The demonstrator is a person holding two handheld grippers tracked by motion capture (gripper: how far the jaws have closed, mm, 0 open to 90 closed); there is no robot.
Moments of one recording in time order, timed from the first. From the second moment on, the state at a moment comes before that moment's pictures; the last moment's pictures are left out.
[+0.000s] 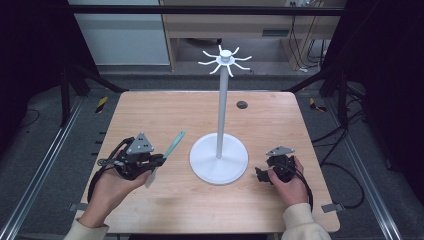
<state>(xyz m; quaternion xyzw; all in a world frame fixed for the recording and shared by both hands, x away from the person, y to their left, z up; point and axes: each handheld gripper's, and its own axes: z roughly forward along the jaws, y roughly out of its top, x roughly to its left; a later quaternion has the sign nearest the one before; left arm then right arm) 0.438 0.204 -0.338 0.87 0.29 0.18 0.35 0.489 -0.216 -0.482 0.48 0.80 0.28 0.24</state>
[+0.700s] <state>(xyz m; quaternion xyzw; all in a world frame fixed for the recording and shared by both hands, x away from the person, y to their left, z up) 0.432 0.191 -0.291 0.85 0.26 0.21 0.41 0.489 -0.216 -0.482 0.47 0.80 0.27 0.24</state>
